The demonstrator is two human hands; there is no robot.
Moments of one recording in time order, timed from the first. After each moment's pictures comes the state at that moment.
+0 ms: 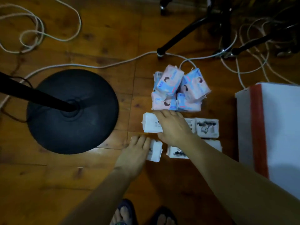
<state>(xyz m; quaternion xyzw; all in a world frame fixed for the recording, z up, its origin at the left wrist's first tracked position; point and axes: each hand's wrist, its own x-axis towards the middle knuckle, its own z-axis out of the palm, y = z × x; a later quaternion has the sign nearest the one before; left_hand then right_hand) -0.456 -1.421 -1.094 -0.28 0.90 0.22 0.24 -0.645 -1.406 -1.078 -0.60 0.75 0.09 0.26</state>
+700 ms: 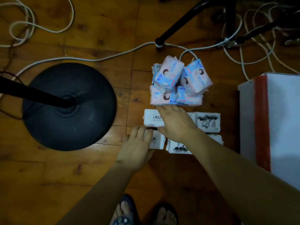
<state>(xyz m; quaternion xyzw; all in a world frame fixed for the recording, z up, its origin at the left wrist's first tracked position) -0.470 -1.420 -1.100 -0.31 0.91 0.20 0.18 -0.661 -1.395 -1.086 -0.62 0.74 0.11 0.24</state>
